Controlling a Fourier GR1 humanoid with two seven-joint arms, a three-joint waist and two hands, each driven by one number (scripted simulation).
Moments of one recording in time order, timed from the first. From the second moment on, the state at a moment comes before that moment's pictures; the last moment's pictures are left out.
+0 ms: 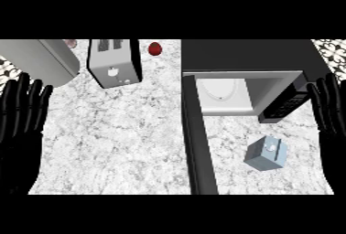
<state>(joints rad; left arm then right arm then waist) 0.01 0.09 0.00 -2.10 0.02 0.03 0.02 0.01 -0.11 -0.01 -2.10 0.02 0.02 -0.02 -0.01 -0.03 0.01</state>
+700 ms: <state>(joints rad) 0.26 0.01 -0.20 -2.26 -0.04 0.12 0.05 0.02 -0.01 0.36 -2.21 0.15 -0.29 0.16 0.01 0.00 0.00</state>
